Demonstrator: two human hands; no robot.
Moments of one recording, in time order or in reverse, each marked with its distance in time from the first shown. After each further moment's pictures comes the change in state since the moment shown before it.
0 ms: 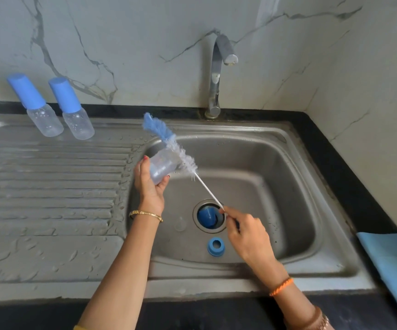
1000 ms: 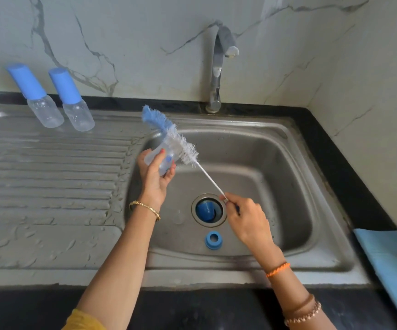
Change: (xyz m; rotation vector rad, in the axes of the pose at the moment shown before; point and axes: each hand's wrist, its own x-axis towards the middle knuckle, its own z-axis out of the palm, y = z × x) left_hand -0.007 -0.001 0.008 0.056 -0.115 -0.014; right_hand 0.014 0.001 -0.008 0.058 -0.008 0.052
